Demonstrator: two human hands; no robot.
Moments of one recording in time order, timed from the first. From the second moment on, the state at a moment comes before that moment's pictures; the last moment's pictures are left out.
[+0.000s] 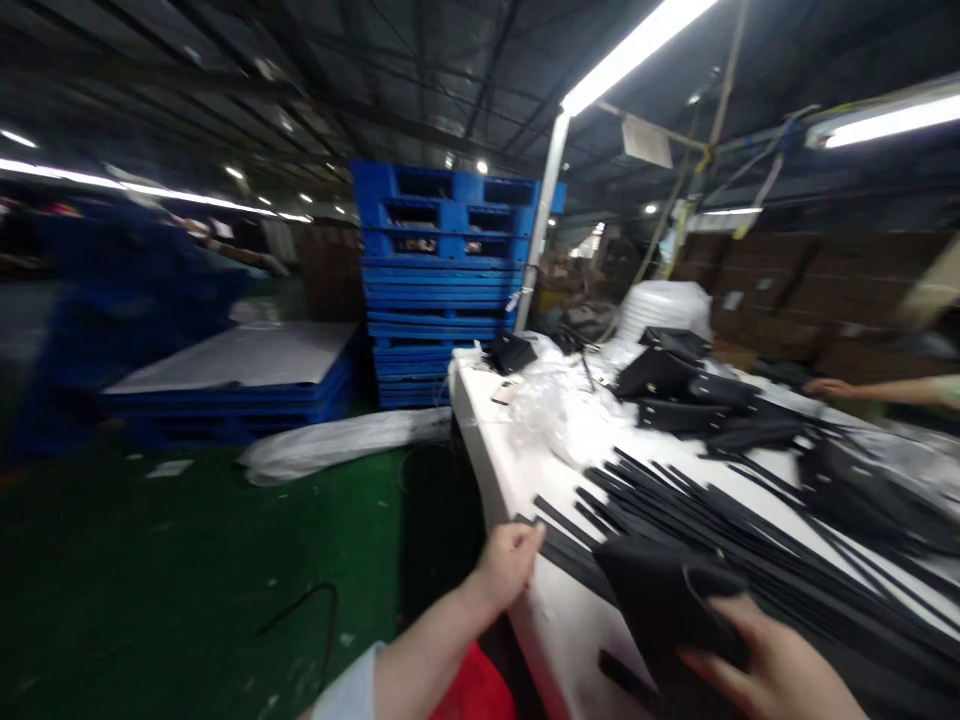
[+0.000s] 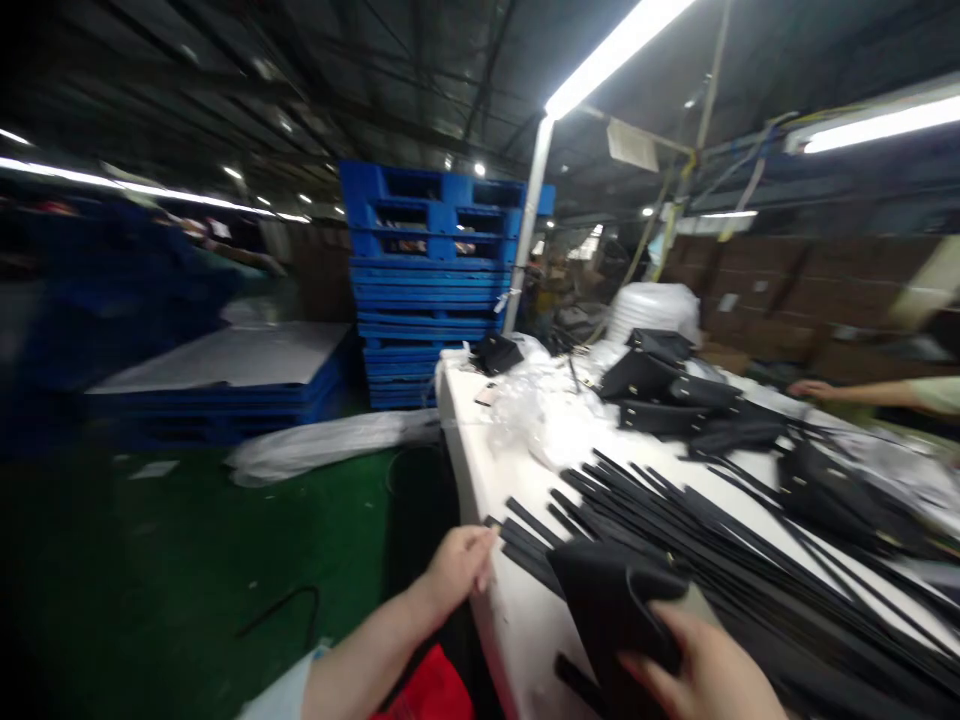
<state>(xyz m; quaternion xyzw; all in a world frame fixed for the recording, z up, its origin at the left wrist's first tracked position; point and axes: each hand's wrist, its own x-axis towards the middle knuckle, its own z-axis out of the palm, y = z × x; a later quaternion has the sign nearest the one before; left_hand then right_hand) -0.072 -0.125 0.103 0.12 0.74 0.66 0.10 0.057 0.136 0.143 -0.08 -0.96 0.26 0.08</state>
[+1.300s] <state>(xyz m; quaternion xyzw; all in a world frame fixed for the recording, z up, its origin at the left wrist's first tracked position) -0.053 -0.082 0.070 0.43 0.71 0.51 0.22 0.075 0.152 0.087 -0.28 -0.60 0.70 0.27</state>
